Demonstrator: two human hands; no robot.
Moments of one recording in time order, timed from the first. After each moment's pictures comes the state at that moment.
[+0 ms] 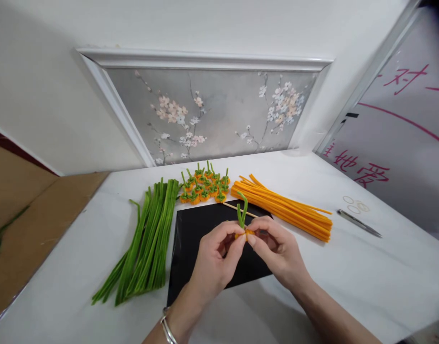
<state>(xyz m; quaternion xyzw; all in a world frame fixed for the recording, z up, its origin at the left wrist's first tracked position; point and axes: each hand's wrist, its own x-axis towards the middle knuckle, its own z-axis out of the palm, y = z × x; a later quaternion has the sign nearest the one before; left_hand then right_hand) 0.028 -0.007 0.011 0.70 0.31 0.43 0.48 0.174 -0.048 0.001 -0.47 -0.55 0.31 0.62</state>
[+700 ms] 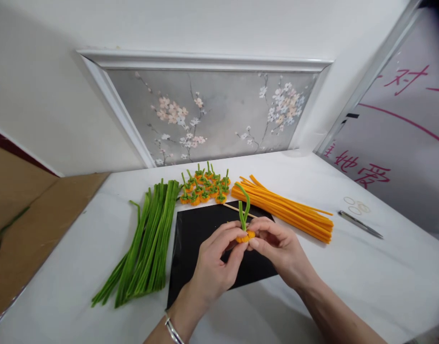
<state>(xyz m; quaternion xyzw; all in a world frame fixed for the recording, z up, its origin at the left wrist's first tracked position) 0.024 -0.006 0.006 0.76 0.28 0.45 0.39 0.182 -0.046 0.001 -0.41 -0.47 0.47 0.63</state>
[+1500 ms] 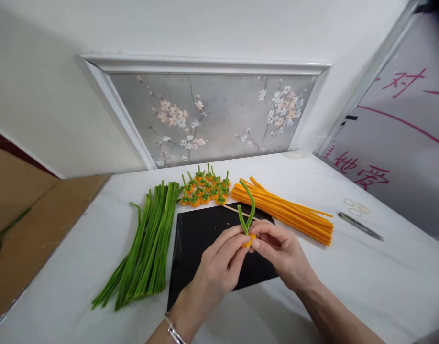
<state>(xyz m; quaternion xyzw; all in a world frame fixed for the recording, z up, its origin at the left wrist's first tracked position) 0.023 -0.003 0.002 0.84 0.20 0.46 0.21 0.181 -0.046 -0.002 -0.37 -0.47 0.49 0.63</state>
